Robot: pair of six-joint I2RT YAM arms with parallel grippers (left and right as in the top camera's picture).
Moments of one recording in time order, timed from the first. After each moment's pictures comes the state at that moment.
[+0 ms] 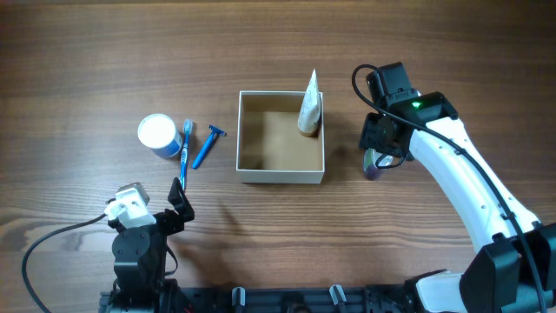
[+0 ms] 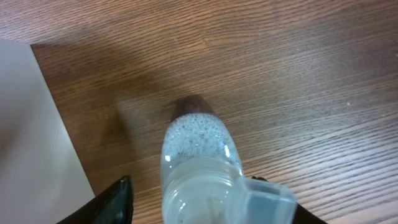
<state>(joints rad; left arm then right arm) -0.02 0.02 0.14 -0.50 -0.15 -0.34 0.28 1.57 1.22 -1.01 0.19 0.55</state>
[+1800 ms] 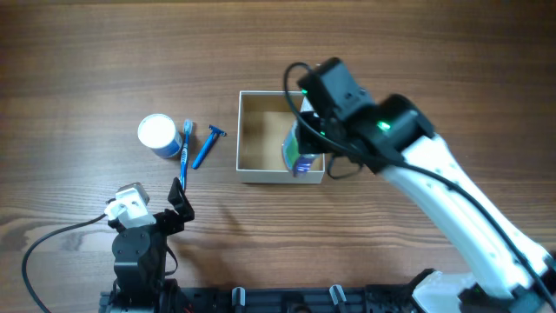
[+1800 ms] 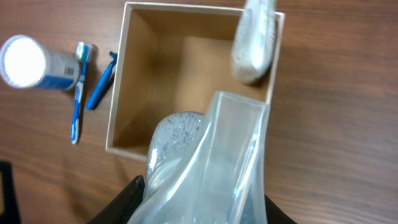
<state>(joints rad) -0.02 0.02 0.14 -0.50 -0.15 -0.34 0.67 1.56 1.60 -1.14 0.06 0.55</state>
